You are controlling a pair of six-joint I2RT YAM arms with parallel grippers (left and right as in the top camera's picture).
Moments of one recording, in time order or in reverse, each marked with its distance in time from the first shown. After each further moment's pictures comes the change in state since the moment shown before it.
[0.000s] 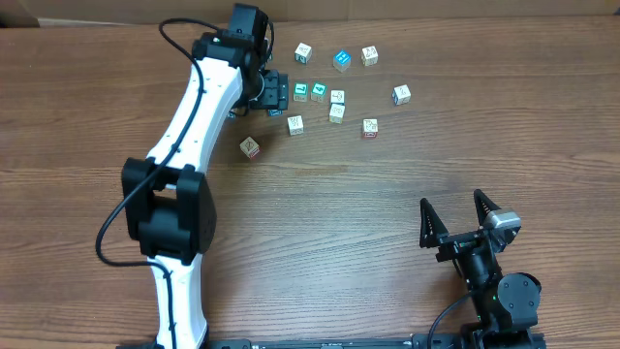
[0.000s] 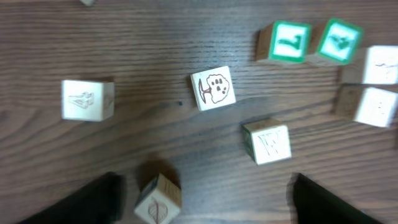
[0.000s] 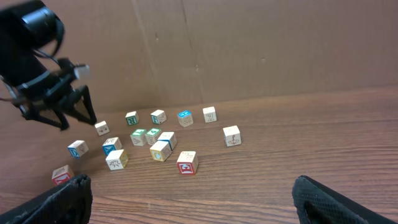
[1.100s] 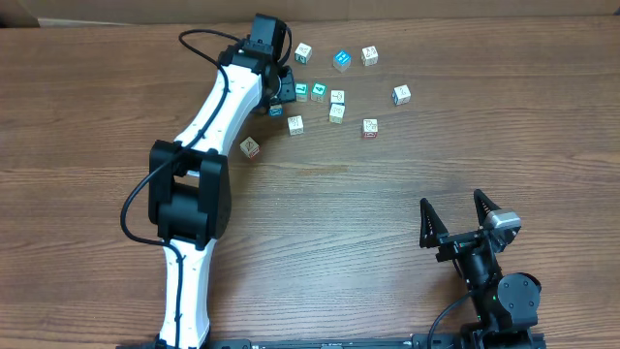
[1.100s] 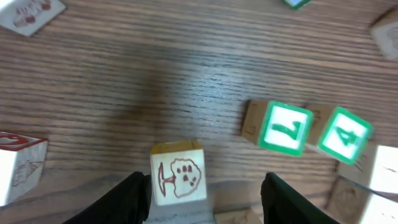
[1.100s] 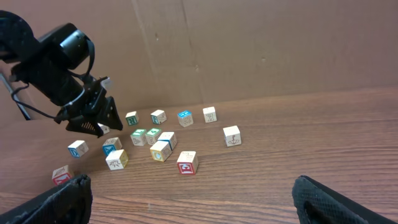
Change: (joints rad) left arm -0.038 0.139 0.000 0.244 -0.037 -0.204; right arm 0.000 0.000 0.000 0.000 0.000 0.000
